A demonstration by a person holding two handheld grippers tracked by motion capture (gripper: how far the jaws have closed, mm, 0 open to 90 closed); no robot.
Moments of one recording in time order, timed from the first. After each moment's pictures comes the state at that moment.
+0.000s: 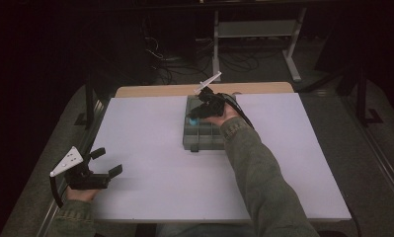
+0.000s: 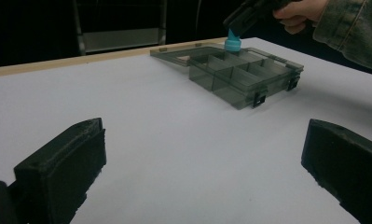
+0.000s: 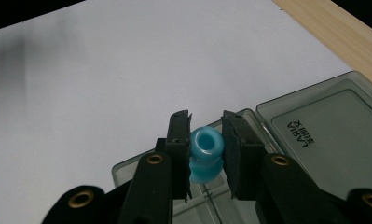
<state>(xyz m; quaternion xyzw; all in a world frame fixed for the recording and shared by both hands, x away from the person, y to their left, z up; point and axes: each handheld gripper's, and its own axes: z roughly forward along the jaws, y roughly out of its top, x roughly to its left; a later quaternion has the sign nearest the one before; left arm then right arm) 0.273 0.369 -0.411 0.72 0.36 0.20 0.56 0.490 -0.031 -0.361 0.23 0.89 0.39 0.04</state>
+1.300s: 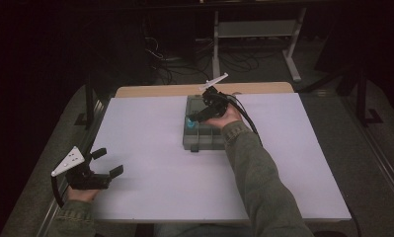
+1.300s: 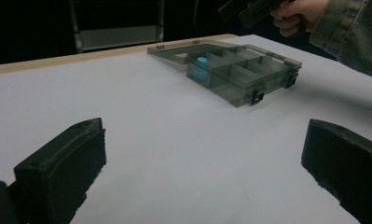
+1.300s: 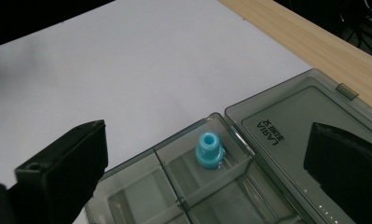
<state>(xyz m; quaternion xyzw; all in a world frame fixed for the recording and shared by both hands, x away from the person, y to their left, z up) 0.273 0.366 -0.412 0.72 0.36 0.20 0.56 0.491 -0.040 -0.369 0.29 0.86 0.42 0.05</state>
